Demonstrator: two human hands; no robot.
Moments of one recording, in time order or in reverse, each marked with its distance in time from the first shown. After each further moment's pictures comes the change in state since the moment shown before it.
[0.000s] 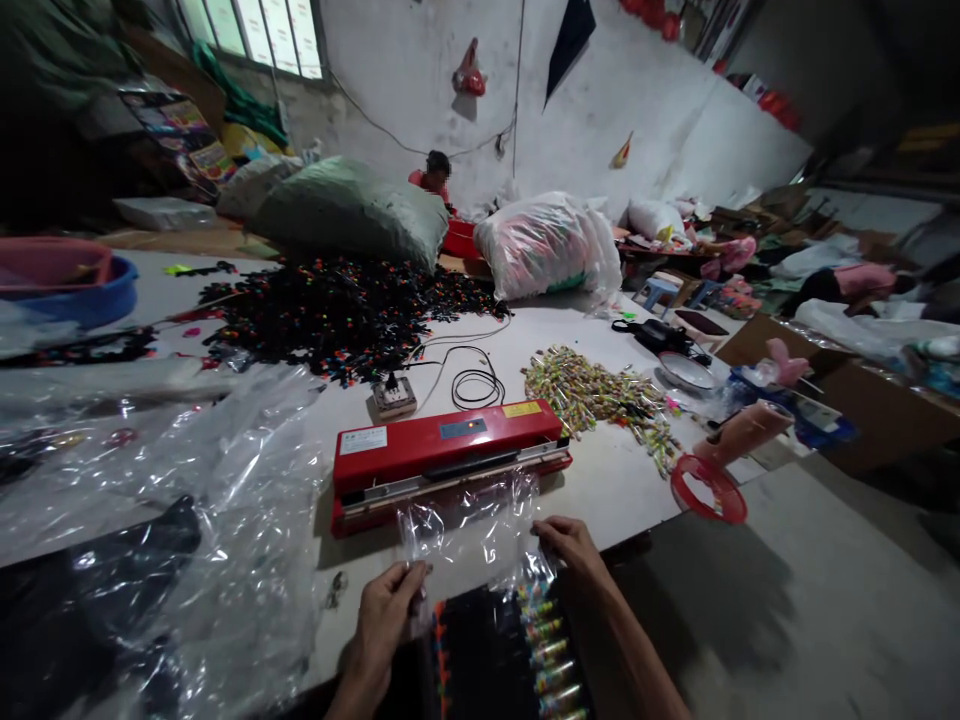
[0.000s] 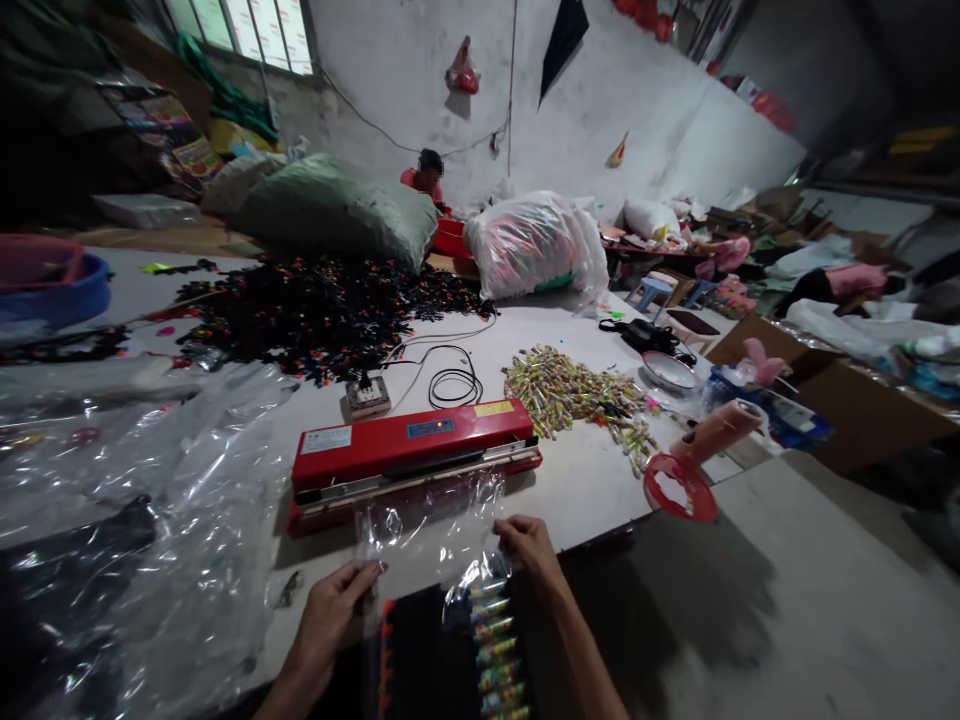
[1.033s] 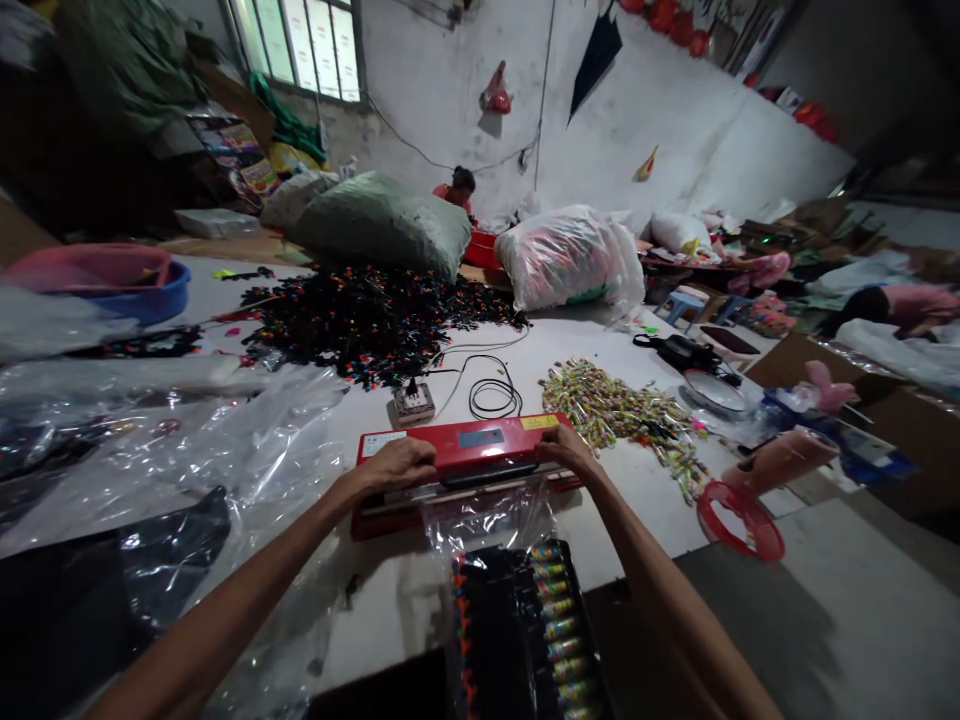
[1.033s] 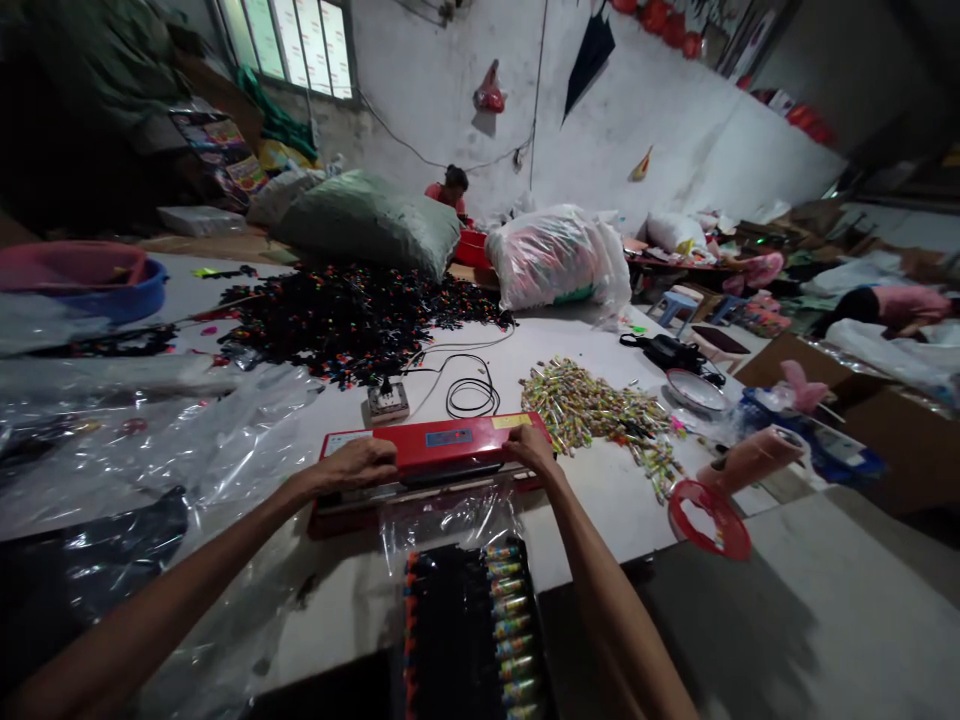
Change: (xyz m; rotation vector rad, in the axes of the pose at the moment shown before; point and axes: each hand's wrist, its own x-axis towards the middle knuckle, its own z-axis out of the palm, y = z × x) left_hand 0.114 0.152 -0.020 1.327 -0.419 0.815; right_hand 0.108 -0.136 0.013 -1.178 0.074 -0.214
